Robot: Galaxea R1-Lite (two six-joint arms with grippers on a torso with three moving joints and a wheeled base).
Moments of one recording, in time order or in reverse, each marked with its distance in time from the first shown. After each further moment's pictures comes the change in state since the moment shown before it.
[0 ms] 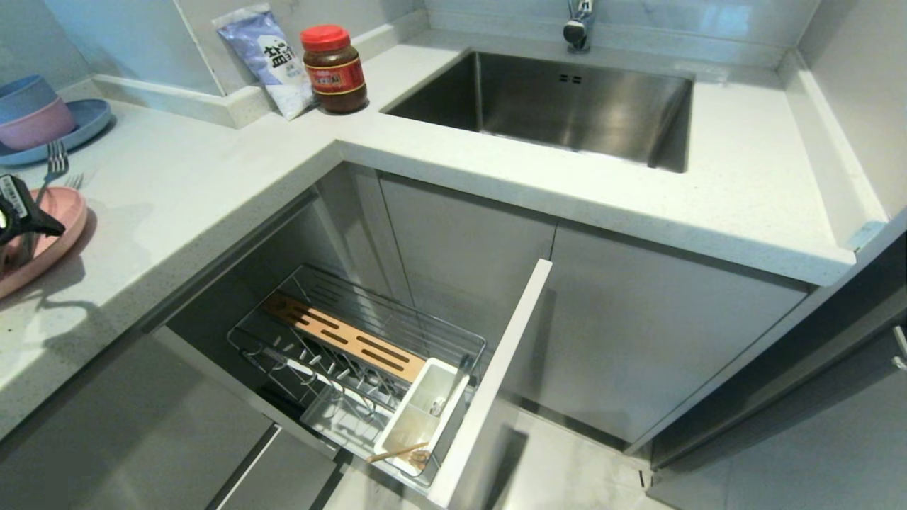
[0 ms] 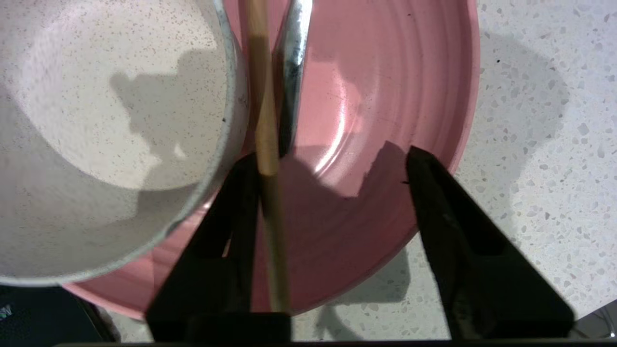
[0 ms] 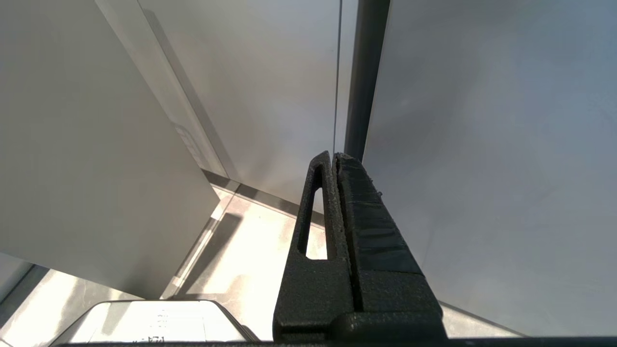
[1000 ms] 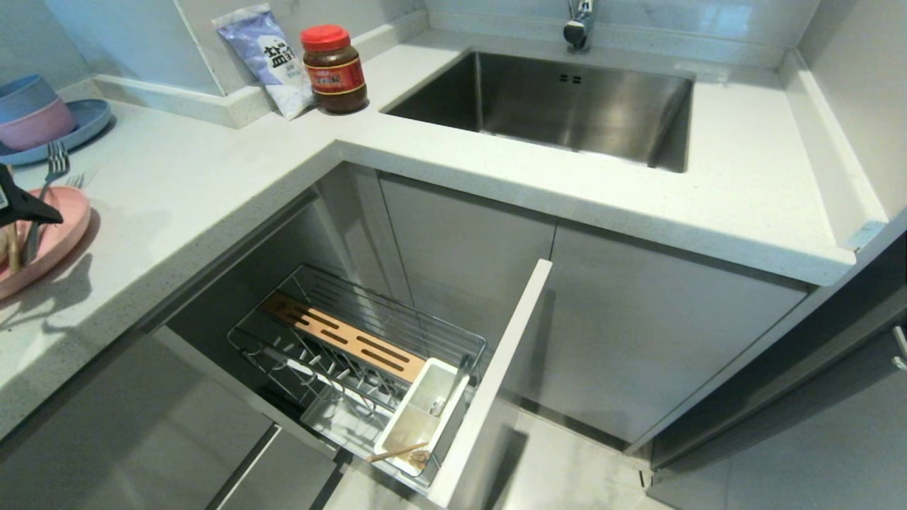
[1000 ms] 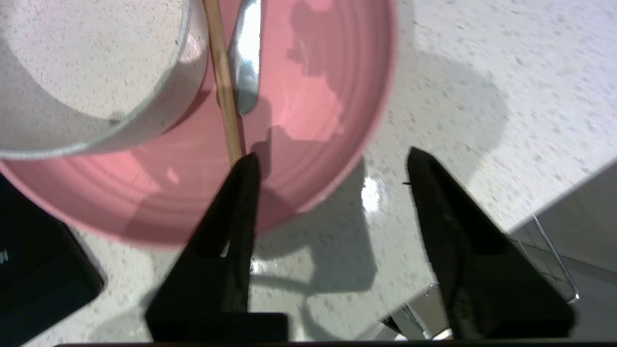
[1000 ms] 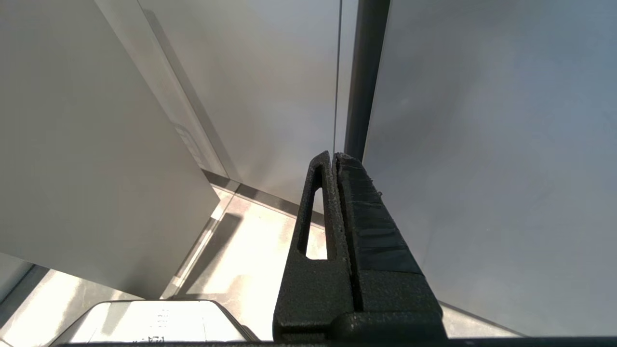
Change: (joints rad) left arm -0.054 -0.127 0.067 -0.003 -0.005 -0.008; right arm 0.000 0.000 0.000 0.000 0.000 0.000
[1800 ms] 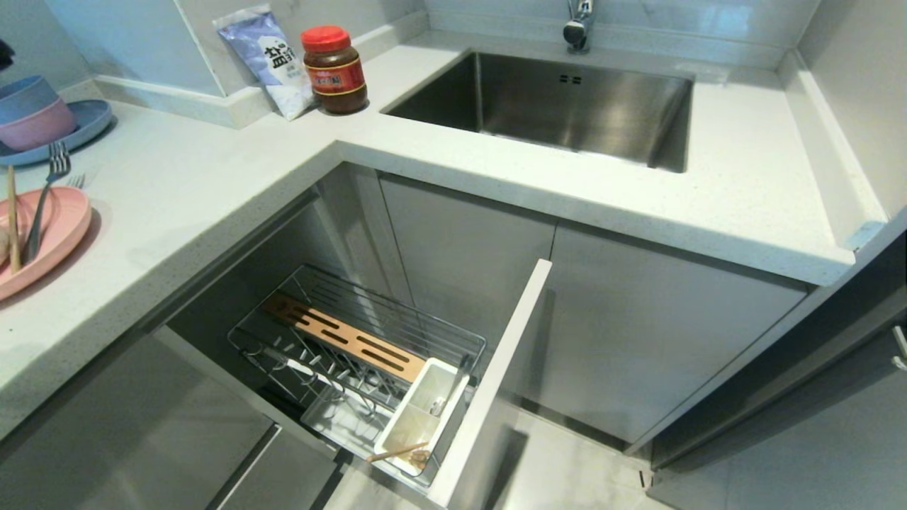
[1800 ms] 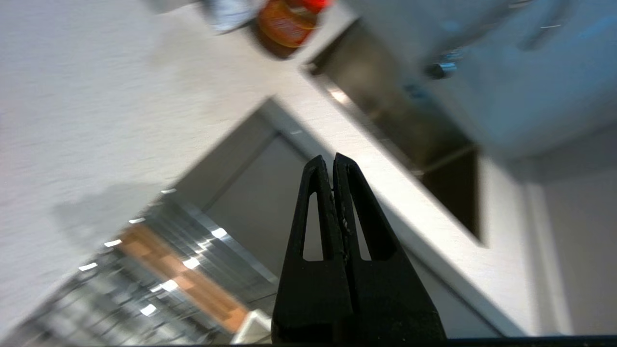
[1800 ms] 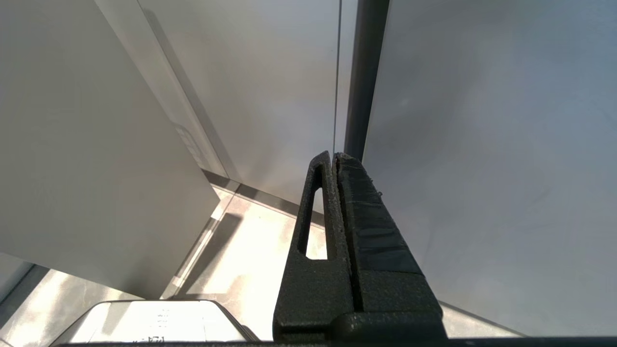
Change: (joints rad) left arm -0.564 -0.401 0.239 -0.469 0.052 -0.297; right arm 0.000 0.000 0.000 0.000 0.000 0.000
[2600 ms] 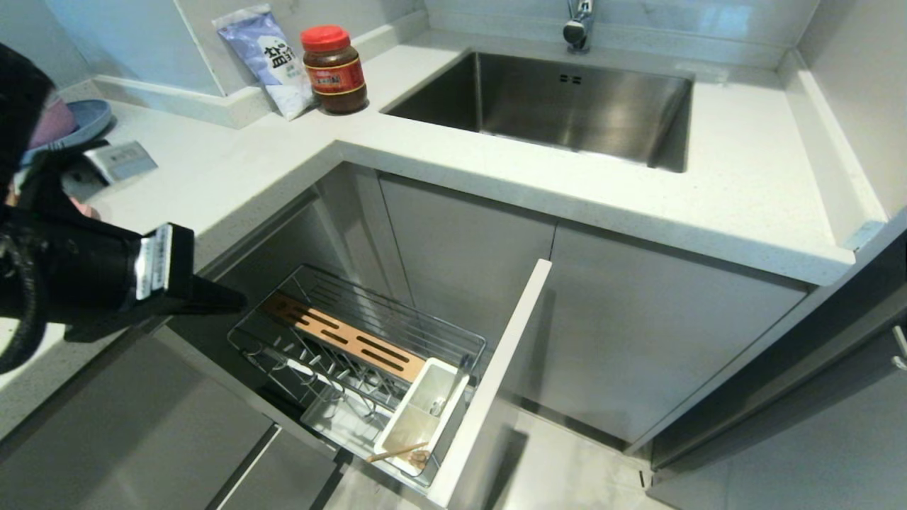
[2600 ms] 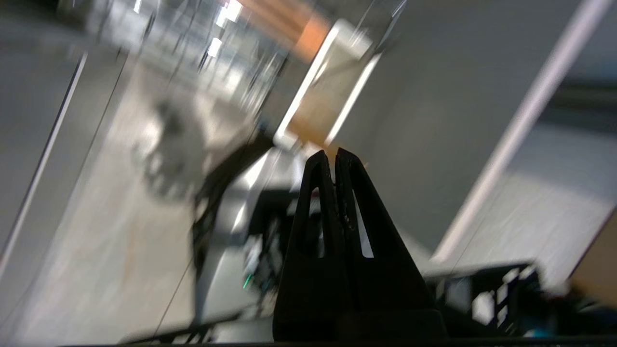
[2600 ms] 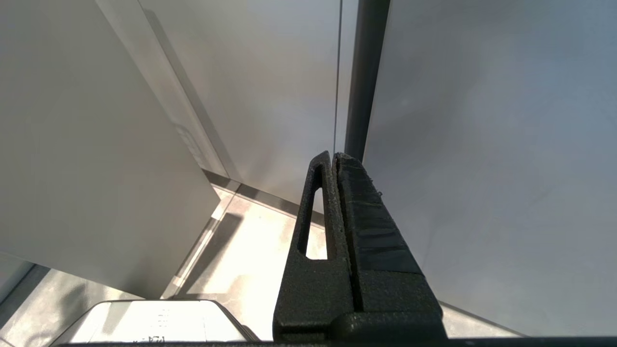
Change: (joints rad) left arm -0.143 0.283 -0.045 0.615 -0.110 0.105; right arm 0.000 0.000 0.000 0.000 0.000 0.000
